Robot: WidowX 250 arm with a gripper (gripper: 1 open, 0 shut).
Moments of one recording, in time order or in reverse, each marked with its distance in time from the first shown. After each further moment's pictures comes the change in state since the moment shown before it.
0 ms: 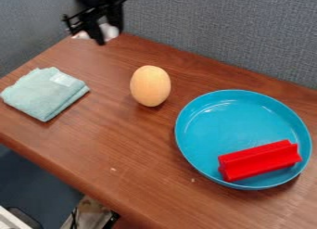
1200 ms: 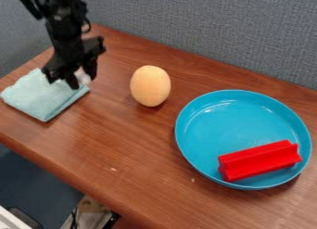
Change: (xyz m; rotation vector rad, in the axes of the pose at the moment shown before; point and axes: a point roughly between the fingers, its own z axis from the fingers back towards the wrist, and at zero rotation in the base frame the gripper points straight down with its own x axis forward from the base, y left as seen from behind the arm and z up) arm 0.021 0.045 -0.084 0.074 -0.135 -0.078
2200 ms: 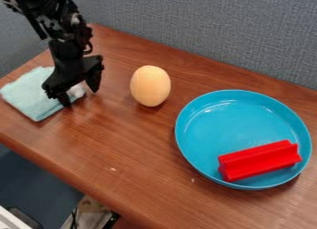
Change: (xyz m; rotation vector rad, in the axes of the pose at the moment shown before) arm 0.000 0.010 -0.022 0.050 -0.034 -0.010
